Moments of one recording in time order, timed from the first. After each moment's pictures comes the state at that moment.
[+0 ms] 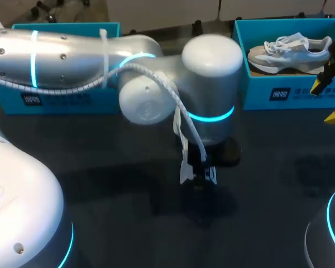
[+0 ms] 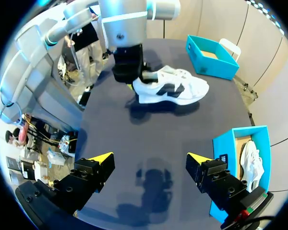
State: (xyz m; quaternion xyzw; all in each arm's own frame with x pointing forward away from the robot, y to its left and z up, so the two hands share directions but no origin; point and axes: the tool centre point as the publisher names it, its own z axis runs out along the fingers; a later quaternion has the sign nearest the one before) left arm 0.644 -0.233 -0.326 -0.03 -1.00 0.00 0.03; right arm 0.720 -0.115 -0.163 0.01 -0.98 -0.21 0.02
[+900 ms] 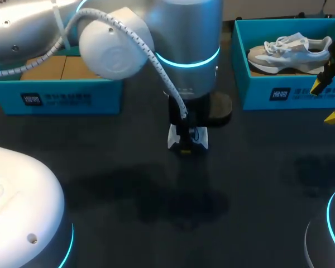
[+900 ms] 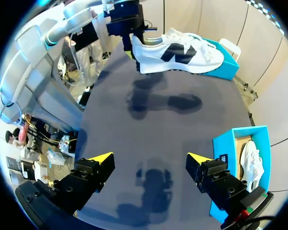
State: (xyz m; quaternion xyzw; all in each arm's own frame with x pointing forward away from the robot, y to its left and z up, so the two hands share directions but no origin) left arm 0.659 -0.202 -0.214 -0.05 -1.00 0.02 -0.01; right arm 0.720 -0.115 -0.163 0.01 -0.98 -0.21 0.02
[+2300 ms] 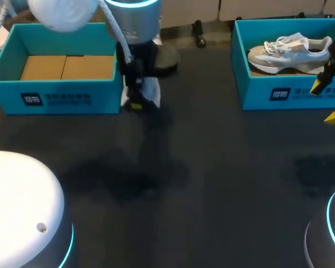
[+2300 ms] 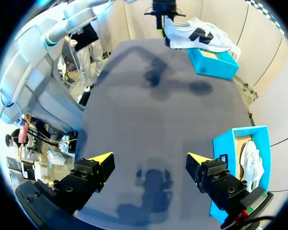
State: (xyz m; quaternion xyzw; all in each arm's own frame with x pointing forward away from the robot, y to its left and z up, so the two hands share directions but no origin) left arm 0.765 -0.091 -0.175 -0.03 -1.00 -0.02 -0.01; right arm 0.720 -0.115 -0.163 0.01 -0.98 -0.21 0.02
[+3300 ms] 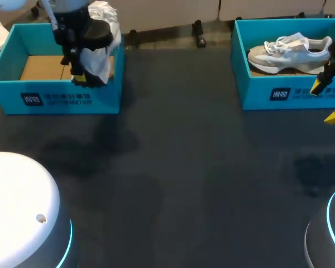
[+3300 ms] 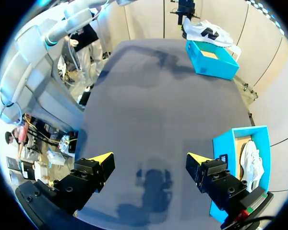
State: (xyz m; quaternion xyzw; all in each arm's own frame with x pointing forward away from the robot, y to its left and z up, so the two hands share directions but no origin) left arm 0.861 0.047 -0.183 -0.08 -1.00 -0.01 0.01; right arm 0.720 -0.115 -0.163 0.01 -0.98 -0.21 0.02
